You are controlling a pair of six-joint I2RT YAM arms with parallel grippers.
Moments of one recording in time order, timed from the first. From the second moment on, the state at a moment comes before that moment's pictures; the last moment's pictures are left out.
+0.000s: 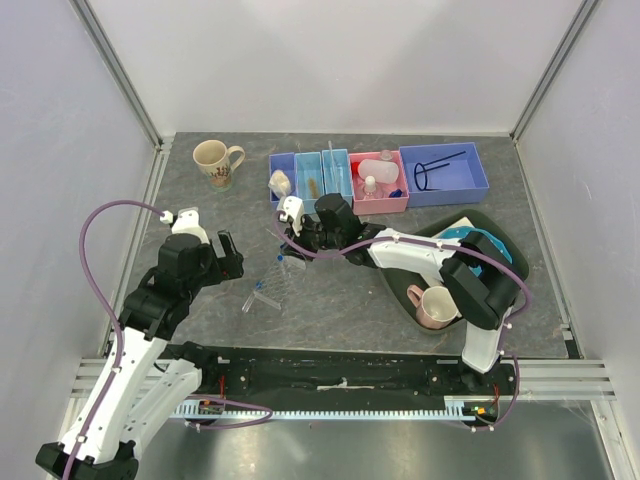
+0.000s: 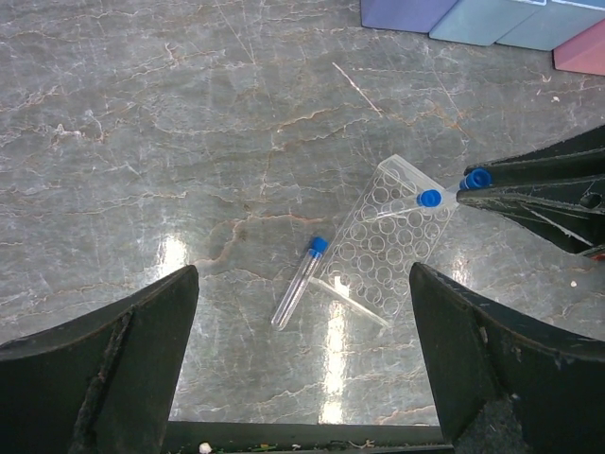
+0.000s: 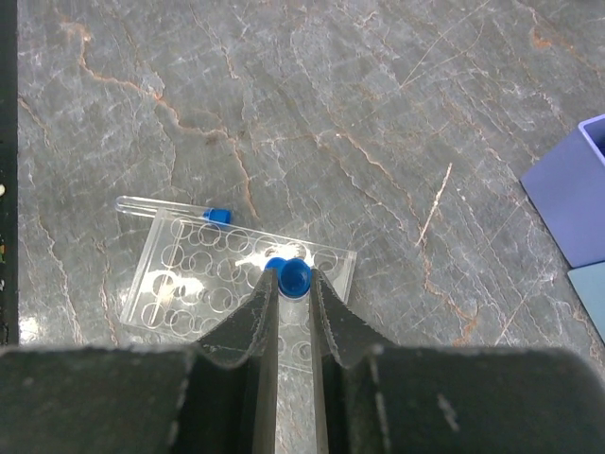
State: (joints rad) left arm -0.33 0.64 0.79 -0.76 -0.22 -0.42; right arm 0.84 1.84 1.20 0.18 -0.44 -0.17
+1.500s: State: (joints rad) left arm -0.33 0.73 0.76 -0.77 -0.09 -0.51; right arm 0.84 1.86 1.10 0.27 -0.44 -0.13
